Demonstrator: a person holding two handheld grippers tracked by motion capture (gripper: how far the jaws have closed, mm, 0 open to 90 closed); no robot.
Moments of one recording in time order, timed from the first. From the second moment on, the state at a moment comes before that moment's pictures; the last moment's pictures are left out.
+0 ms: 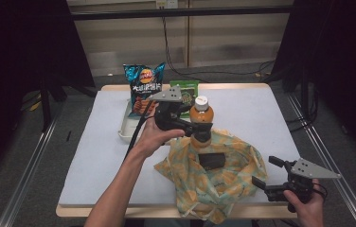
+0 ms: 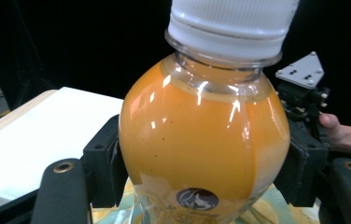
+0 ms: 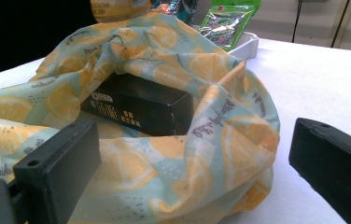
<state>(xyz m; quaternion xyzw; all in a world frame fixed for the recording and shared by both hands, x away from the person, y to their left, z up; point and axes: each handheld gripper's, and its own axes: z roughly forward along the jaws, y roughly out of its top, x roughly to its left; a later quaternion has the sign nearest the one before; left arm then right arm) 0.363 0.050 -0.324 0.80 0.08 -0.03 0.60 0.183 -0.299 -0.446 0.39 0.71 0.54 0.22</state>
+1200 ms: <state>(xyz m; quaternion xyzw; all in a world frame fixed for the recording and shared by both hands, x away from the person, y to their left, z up) 0.425 0.075 -0.328 0.80 0.12 0.00 0.59 0.183 -0.298 -0.447 0.39 0.71 0.54 0.21</state>
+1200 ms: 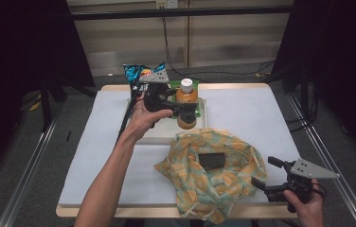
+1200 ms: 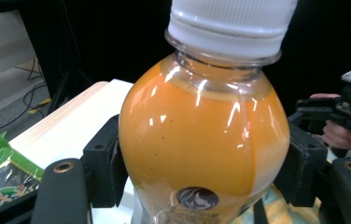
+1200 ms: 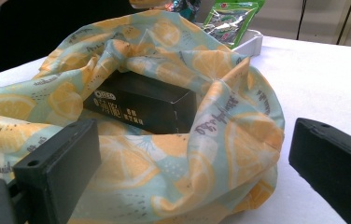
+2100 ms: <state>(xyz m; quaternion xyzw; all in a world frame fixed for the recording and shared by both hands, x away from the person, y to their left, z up) 0.459 0.080 -0.401 0.81 0.16 0.00 0.57 0.182 -0.301 -0.448 0.39 0.71 0.54 0.21</state>
